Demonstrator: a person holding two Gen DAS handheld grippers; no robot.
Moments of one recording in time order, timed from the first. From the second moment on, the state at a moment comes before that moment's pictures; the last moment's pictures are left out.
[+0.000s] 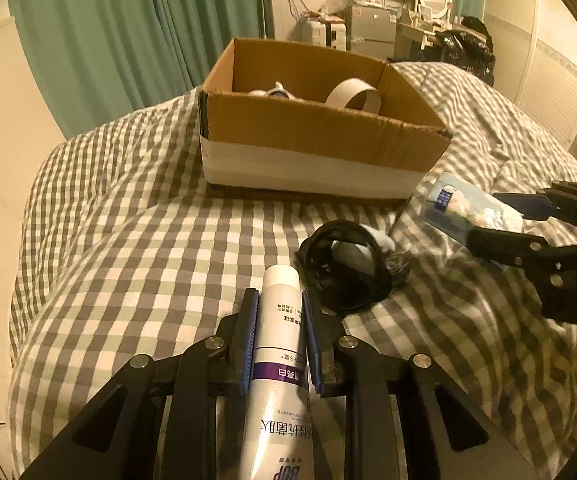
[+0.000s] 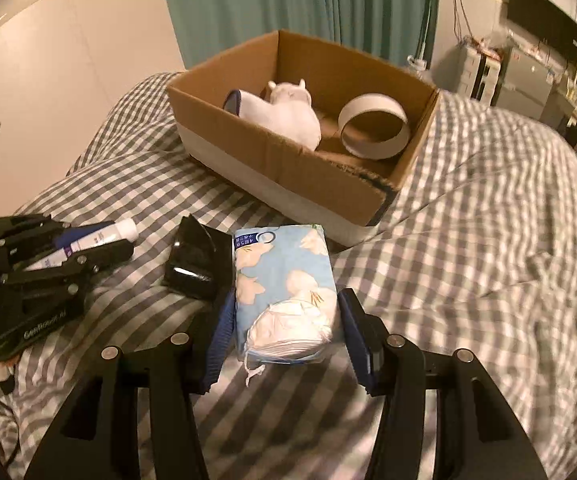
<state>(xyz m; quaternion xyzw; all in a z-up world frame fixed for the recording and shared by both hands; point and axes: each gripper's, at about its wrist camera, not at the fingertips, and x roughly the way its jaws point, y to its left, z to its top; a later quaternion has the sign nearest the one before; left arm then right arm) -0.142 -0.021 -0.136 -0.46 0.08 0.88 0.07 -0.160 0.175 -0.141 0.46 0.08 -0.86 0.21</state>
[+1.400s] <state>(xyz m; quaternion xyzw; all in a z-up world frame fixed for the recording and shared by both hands) -0.295 0.025 -0.057 -0.37 0.08 0.92 0.09 -0.224 0.194 -0.062 0.36 0.04 -0.92 0.18</state>
